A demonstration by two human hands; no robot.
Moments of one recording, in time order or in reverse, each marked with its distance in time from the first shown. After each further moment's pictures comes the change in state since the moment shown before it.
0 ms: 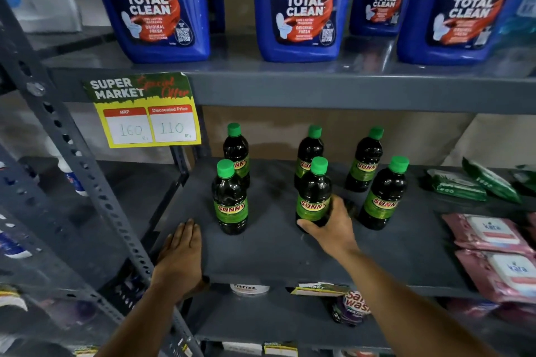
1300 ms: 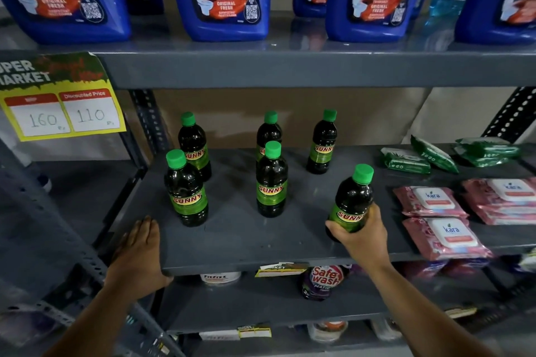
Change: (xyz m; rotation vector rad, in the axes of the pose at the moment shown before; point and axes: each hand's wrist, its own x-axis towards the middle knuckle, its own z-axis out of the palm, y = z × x) left_hand -0.007 0.002 -0.006 -0.006 -0.005 0.014; right_hand -0.058 0.050 -0.107 -0.062 0.306 0.146
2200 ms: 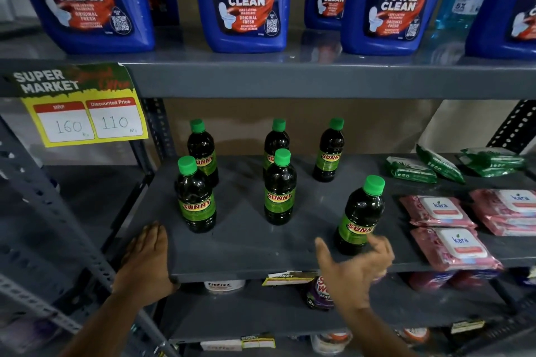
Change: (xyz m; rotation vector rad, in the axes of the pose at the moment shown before) left_hand -0.003 0.001 -0.001 0.000 0.040 0.029; right_hand -0.060 -0.019 0.050 0.044 0.509 -0.248
